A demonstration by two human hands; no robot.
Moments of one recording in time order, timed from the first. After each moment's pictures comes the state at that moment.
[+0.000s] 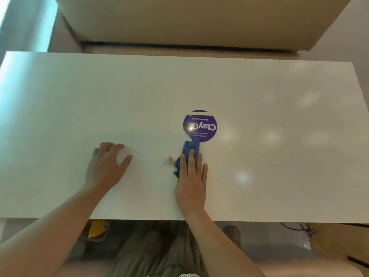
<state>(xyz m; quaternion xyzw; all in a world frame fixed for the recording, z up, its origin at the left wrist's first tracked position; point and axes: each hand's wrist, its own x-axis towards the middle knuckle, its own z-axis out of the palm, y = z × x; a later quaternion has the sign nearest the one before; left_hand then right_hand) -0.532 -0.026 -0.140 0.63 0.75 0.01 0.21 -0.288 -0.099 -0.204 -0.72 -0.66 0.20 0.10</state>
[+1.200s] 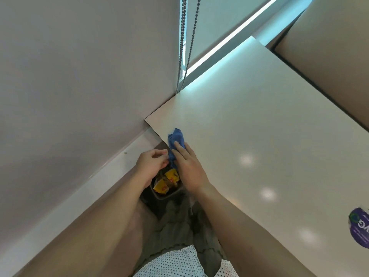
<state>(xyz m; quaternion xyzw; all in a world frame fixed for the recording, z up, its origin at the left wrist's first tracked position) -0.869 -0.232 -0.156 -0.04 0.74 0.48 0.47 -0.745 -0.135 -0.183 -0.23 -0.93 0.30 -0.01</state>
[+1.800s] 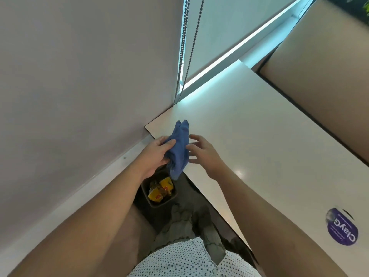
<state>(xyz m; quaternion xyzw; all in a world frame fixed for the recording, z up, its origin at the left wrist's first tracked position) -0.876 -0.210 -0.087 0.02 0.61 0.57 0.55 -0.739 -0.077 -0.074 -0.40 -0.63 0.67 -0.02</state>
